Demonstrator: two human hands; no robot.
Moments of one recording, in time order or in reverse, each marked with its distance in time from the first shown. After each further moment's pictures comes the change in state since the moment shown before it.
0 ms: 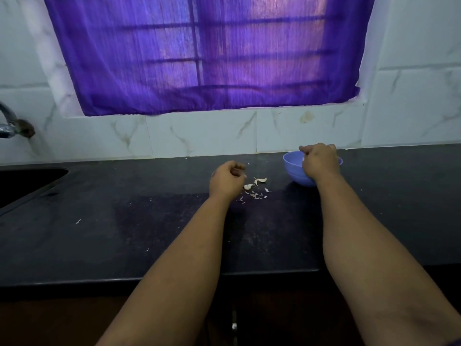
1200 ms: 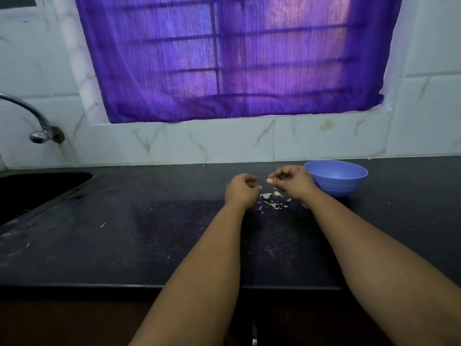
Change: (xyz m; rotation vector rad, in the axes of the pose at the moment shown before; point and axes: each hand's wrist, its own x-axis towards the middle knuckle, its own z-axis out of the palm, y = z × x) left_hand 0.012 -0.014 -0.002 -0.026 -0.043 -0.096; right_hand -0.044 -0.054 0.052 0.677 -0.422 -0.110
